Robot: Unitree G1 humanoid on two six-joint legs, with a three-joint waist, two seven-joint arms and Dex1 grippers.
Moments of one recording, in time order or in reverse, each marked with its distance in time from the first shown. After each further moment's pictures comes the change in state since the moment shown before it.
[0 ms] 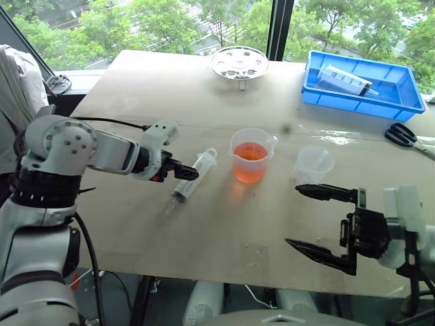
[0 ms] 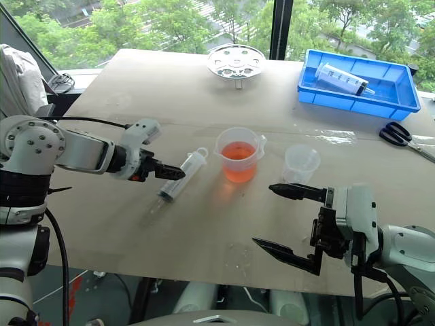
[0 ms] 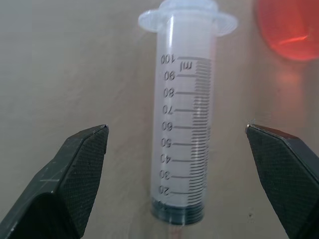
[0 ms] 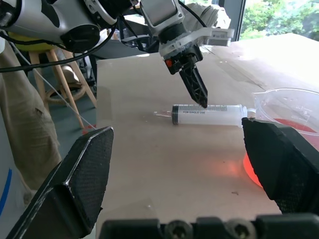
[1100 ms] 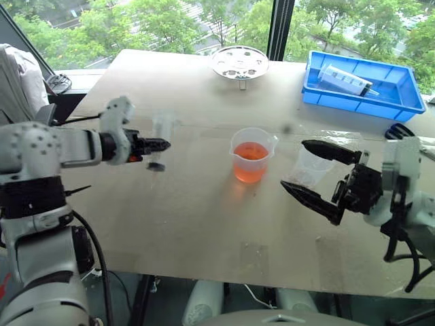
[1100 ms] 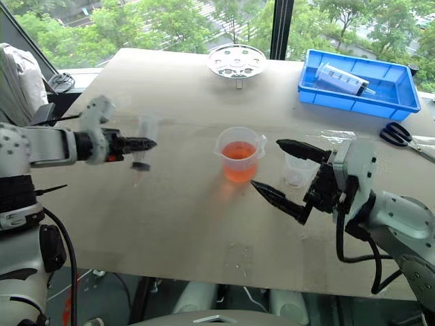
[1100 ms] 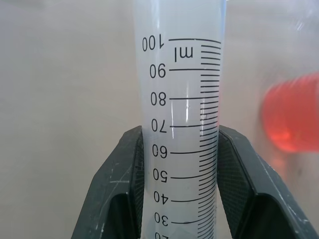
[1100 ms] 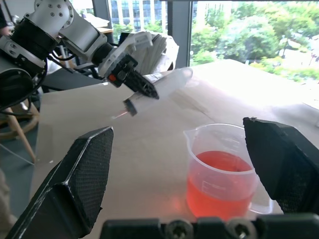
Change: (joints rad) left arm 0.074 -0.154 0.594 0.075 0.288 0.000 -0.145; right arm -0.335 0.027 0.084 0.125 0.121 0.147 -0.277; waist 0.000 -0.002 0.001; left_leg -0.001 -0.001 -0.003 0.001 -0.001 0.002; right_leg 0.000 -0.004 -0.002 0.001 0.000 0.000
